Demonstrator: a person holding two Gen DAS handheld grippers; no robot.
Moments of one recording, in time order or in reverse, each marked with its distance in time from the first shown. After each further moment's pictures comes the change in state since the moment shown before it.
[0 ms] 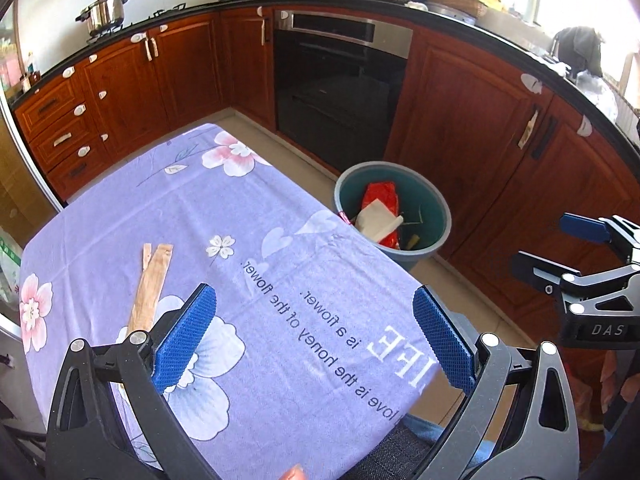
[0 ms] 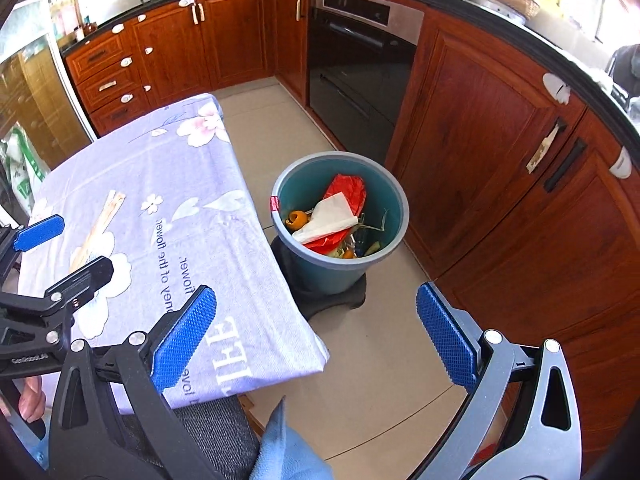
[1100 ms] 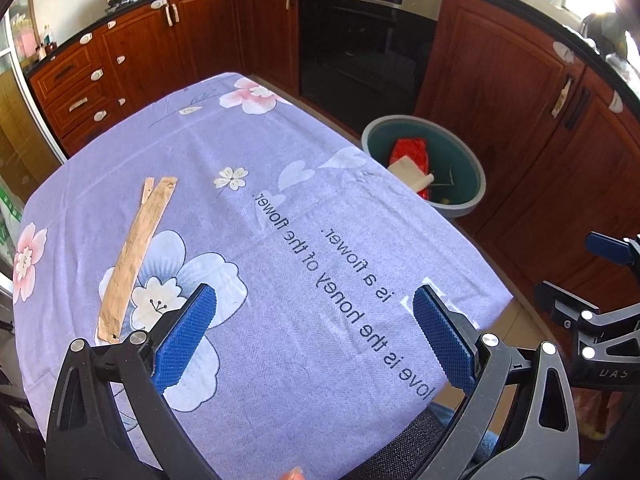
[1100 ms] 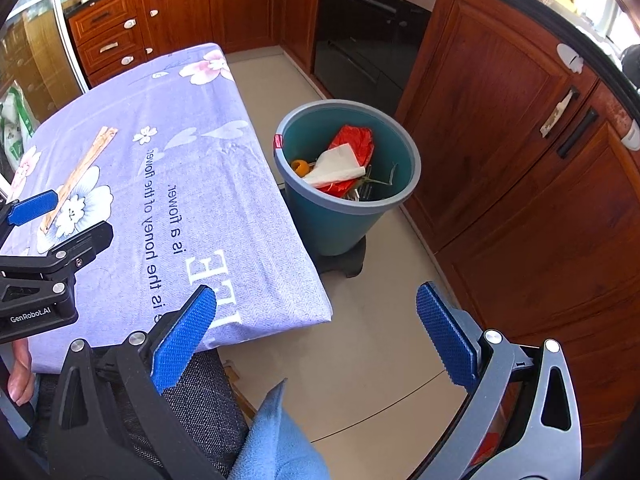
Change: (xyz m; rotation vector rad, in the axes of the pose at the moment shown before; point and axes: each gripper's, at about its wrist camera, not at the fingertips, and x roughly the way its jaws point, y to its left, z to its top) left arm 0.047 0.007 -0.050 -0.052 0.089 0.076; right arm 0.046 0.013 -0.053 -0.049 0.095 -0.026
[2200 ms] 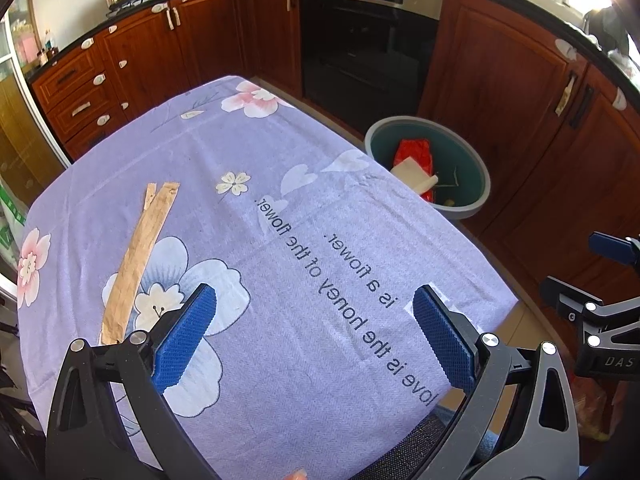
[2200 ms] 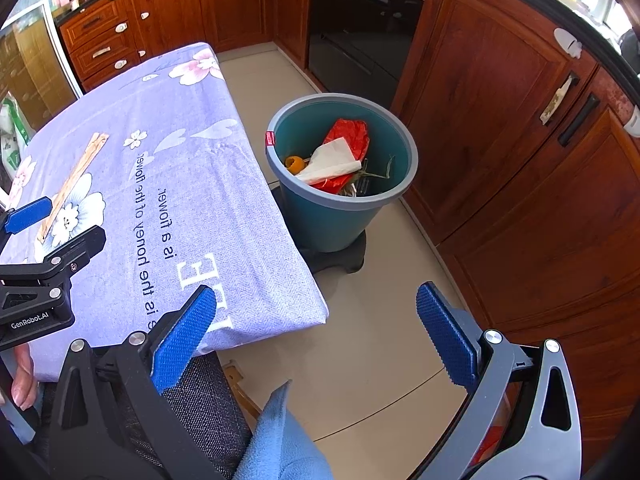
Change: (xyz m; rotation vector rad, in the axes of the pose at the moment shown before) left arm 0.000 -0.004 0.005 0.008 -0.006 0.021; right arm 0.004 -0.007 0.003 0.029 0.013 0.007
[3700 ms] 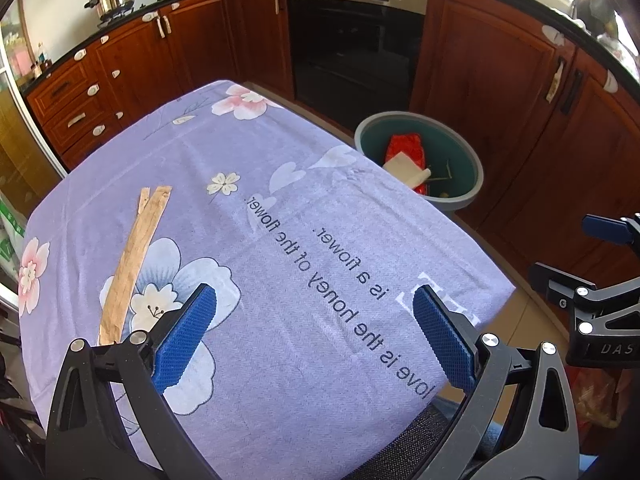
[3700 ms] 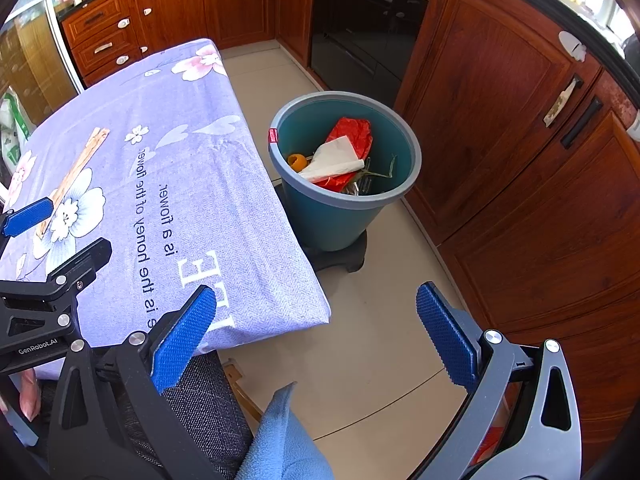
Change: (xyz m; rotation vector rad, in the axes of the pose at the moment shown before) left arm -0.004 -0.011 -0.006 0.039 -0.010 -0.001; right arm 0.005 0.004 -0.001 -0.009 0.004 -0.001
